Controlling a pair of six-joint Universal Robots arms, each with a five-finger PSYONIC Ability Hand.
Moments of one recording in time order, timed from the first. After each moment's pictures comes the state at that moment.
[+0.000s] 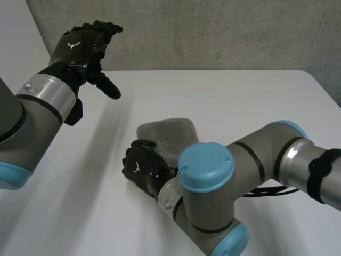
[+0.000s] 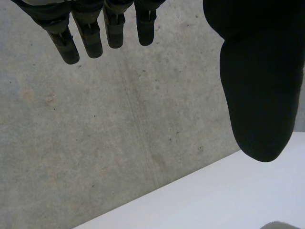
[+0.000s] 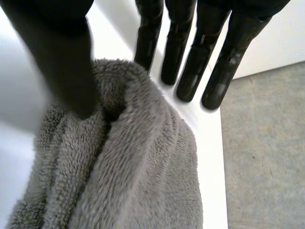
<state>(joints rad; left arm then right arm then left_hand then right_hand) 4.29 -1.74 -1.42 3.27 -1.51 3.11 2.47 -0.88 1.28 -0.13 1.42 2.10 0.17 0.16 0.17 0.17 0.03 0.65 0.65 0.66 0.66 0.48</state>
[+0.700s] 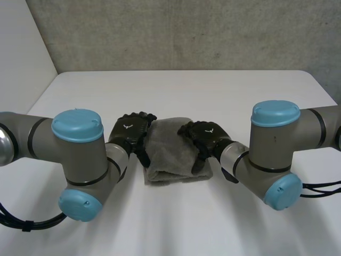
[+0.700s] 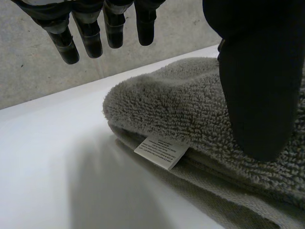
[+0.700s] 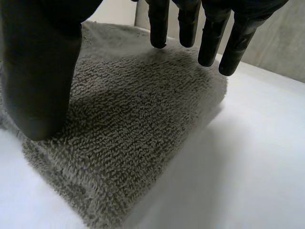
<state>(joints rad) 4.15 -2.19 -1.42 3.33 -1.61 3.12 2.10 -0.86 1.28 -0.02 1.31 3.04 0.17 0.16 0.17 0.17 0.03 0.24 0.25 0.24 0.26 0.06</state>
